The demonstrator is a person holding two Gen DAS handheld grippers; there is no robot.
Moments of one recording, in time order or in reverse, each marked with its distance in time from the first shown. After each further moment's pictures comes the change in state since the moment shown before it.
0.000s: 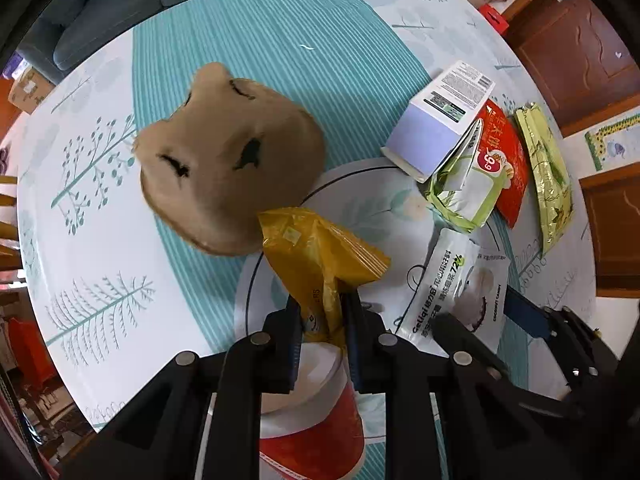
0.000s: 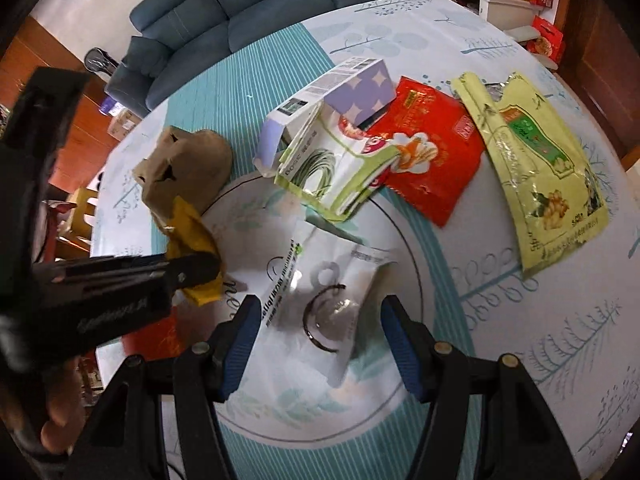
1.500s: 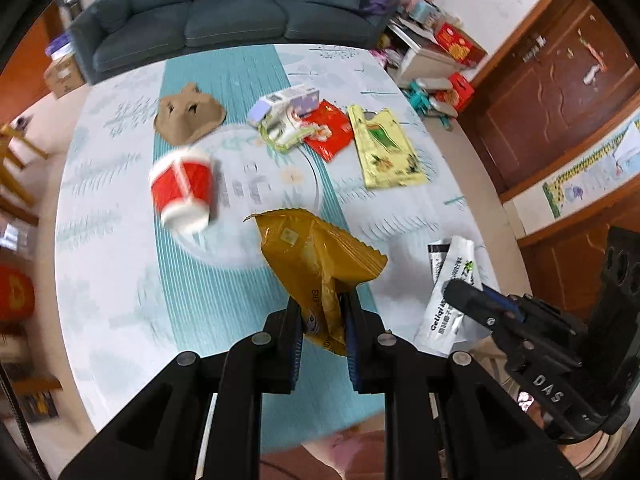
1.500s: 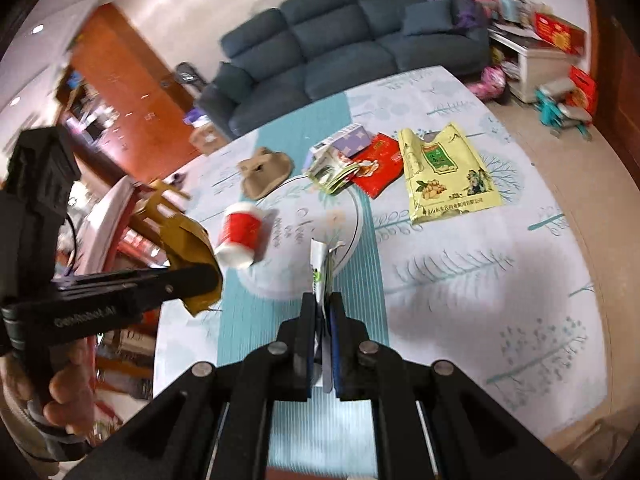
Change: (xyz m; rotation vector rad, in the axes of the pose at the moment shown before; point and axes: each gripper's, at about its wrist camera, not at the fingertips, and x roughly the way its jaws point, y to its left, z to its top) left arm -0.139 -0.162 -0.203 -0.140 -0.299 -0.058; right arm -0.177 -0.112 -0.108 -0.203 -0.178 0.294
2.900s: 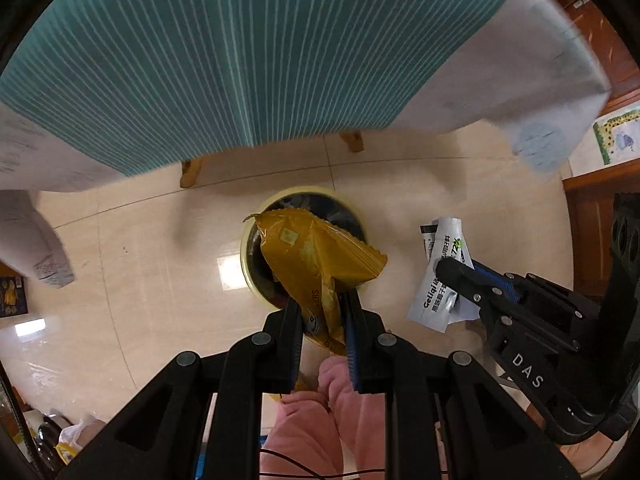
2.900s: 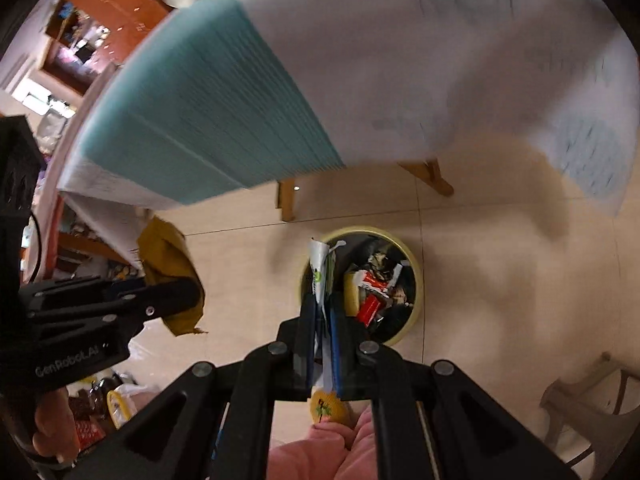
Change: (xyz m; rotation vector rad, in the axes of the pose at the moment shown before) left arm 0.204 -0.013 -0.322 -0.088 0.247 0.115; right arm 0.088 -0.109 -0.316 0.003 0.301 -0.061
